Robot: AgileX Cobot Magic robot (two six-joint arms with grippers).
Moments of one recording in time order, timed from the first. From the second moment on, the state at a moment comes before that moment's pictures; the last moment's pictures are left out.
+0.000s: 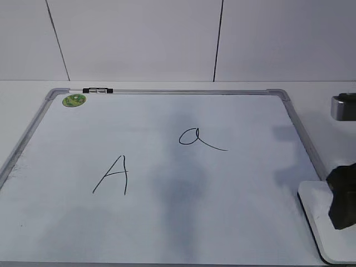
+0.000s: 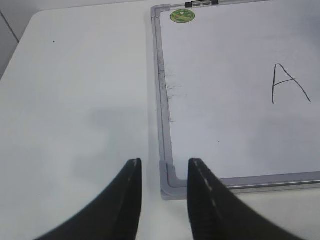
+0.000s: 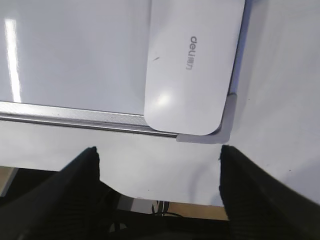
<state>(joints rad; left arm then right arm) -0.01 0.01 -0.51 -0.06 1.11 0.07 0.35 1.27 -0.88 0.04 1.19 0.24</state>
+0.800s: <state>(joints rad) -0.01 0.01 -0.51 -0.06 1.11 0.07 0.40 1.30 -0.88 -0.05 1.12 0.33</state>
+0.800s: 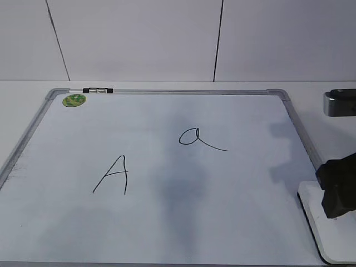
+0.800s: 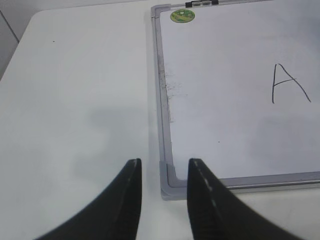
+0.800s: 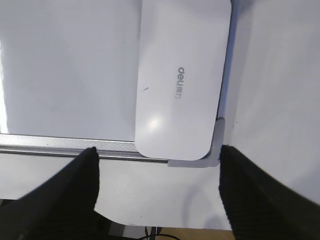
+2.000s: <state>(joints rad) -0.01 0.01 -0.51 -0.06 1.11 0.07 0.40 1.30 -0.88 -0.05 1.14 0.35</state>
